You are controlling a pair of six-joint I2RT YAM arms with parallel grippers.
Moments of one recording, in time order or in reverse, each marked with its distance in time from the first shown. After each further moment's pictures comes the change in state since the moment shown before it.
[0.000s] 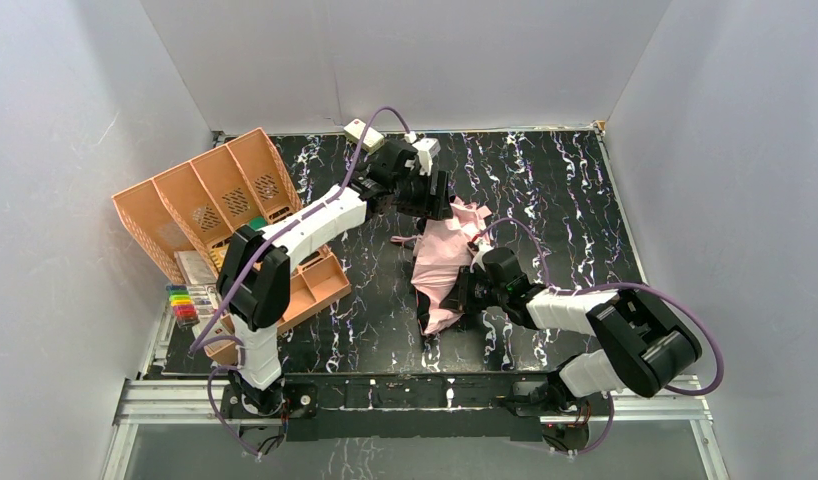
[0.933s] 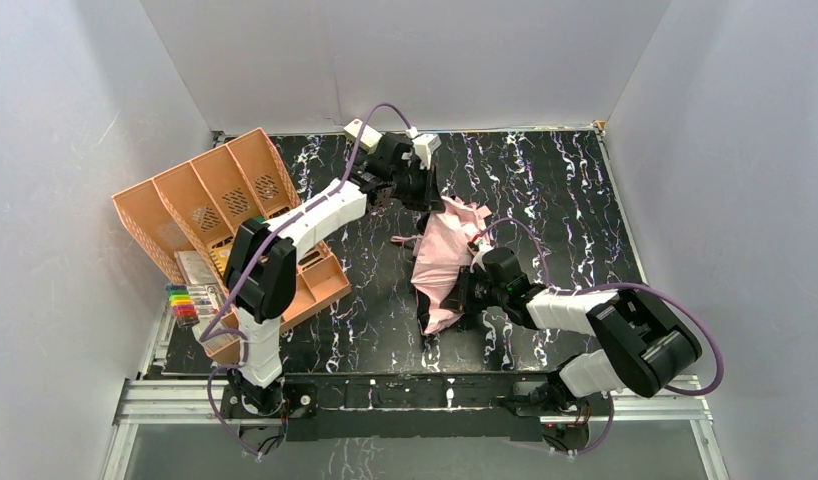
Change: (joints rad) left arm 0.042 0.072 0.054 0.034 0.134 0.005; right arm 0.000 0.000 0.000 0.000 0.003 -0.001
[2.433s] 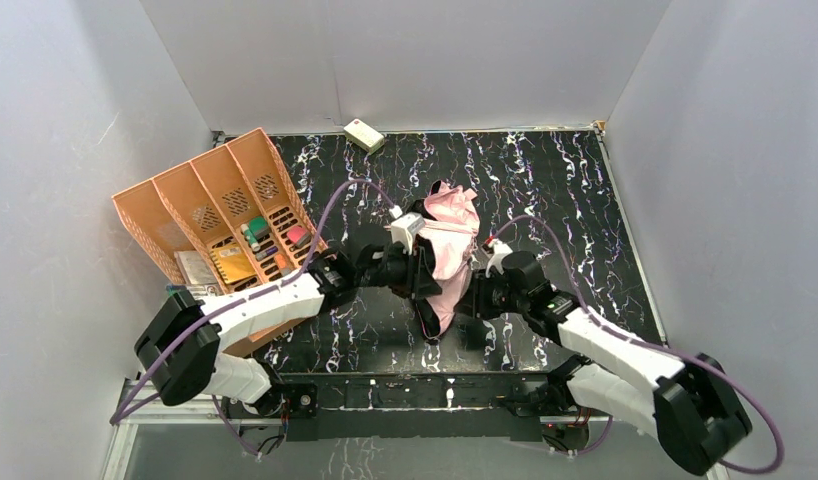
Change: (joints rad) left arm -0.232 -0.587 -0.787 0.374 -0.039 -0.225; right arm -0.002 -0.379 -0.014 -0.341 -0.005 -0.135
